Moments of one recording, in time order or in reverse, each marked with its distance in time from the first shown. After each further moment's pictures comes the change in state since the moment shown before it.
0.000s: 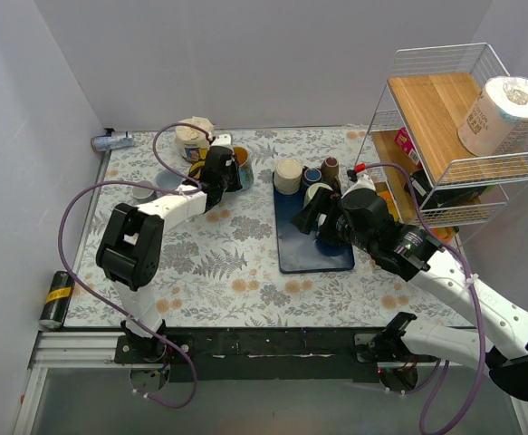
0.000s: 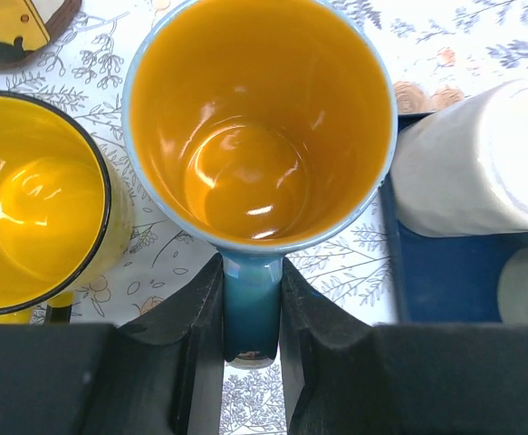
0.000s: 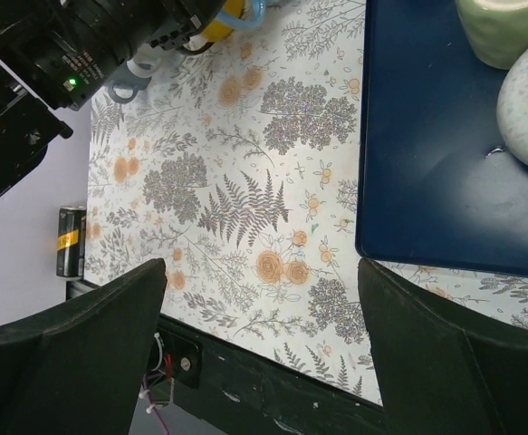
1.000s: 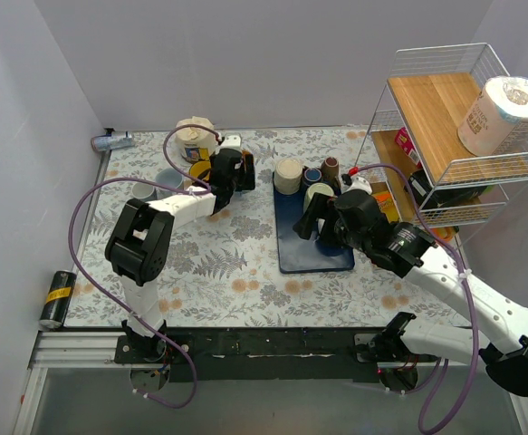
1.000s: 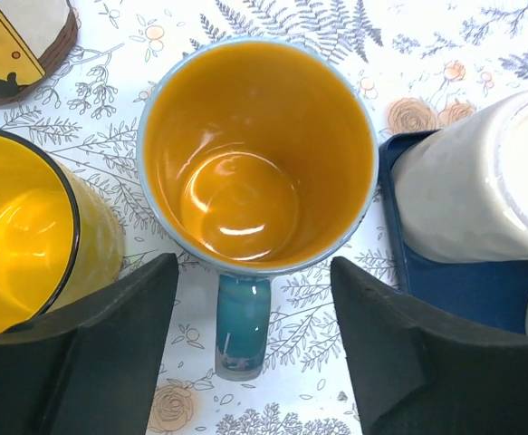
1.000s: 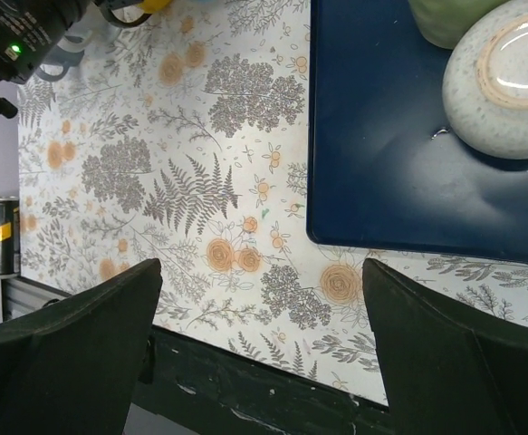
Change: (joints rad) left arm -0.047 0.082 0.013 0.083 -0.100 0.055; right arm -0.001 0.034 0.006 -0.082 0.030 -0.045
